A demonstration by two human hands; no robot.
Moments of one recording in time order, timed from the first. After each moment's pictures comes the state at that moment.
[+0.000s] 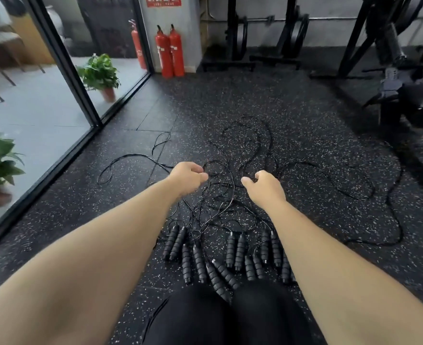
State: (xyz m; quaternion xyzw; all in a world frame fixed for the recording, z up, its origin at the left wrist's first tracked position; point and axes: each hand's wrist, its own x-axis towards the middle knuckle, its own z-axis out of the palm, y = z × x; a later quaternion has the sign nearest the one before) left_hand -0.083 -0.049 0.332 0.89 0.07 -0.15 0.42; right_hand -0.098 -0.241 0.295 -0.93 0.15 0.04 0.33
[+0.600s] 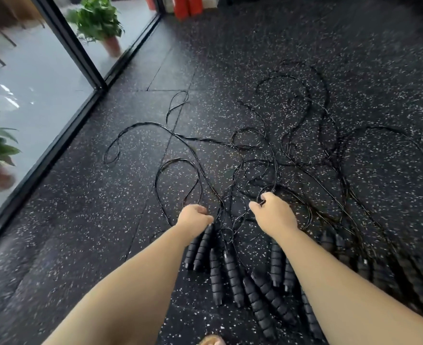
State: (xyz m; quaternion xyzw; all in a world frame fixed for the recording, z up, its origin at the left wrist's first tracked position) left_hand 0.013 0.030 0.079 0.85 0.24 -0.25 0.40; right_hand 0.014 -0.163 0.087 -0.92 0.14 0.17 0.32
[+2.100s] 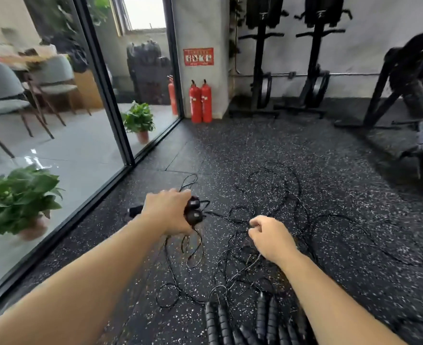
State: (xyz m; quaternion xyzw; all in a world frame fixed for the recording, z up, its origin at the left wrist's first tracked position) left_hand -0.067 0.067 0.386 1.00 -0.06 -0.01 -0.05; right_hand -0.072 -0.166 0.316 -0.95 0.01 0.05 0.30
